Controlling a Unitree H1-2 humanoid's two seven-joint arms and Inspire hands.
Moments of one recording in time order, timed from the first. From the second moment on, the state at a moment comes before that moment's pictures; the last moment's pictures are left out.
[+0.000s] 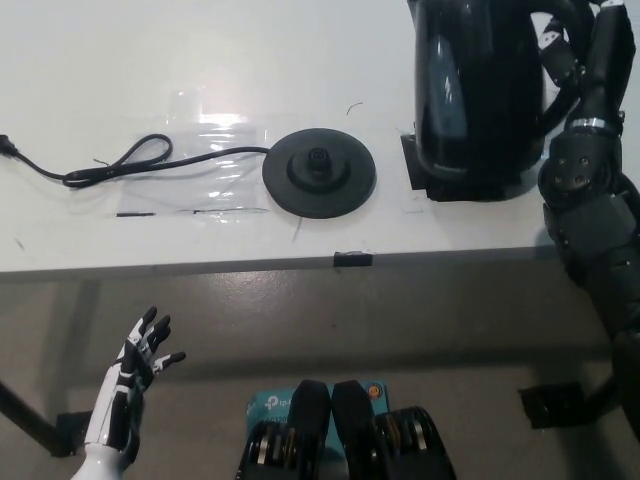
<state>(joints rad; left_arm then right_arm) -0.05 0.15 0.05 0.29 -0.09 -0.39 -0.12 -1.11 -0.20 0.00 1.23 -0.35 -0.34 -0.66</state>
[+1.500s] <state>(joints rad) -0.05 0.15 0.06 0.31 -0.09 -0.39 -0.12 -0.71 -0.23 -0.03 0.77 0.06 -0.33 -0.04</state>
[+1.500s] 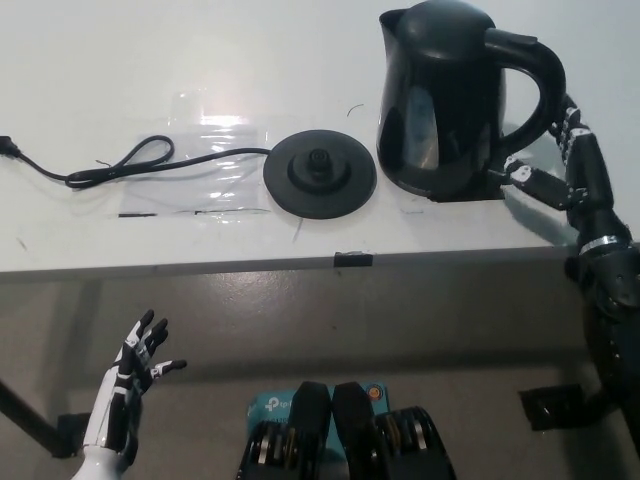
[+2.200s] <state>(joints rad) -0.15 0.17 0.06 0.32 -0.10 -0.39 -0.13 -0.20 -0.02 -0.10 0.03 0.01 -0.38 -0.10</state>
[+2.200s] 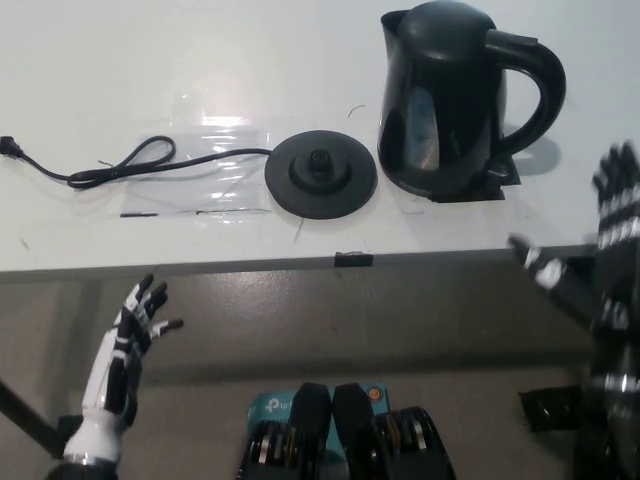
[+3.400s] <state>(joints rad) -0.02 0.21 0.01 0.35 -0.17 -0.41 -0.27 -0.02 -0.14 0.10 0.22 -0.09 -0.42 -0.11</state>
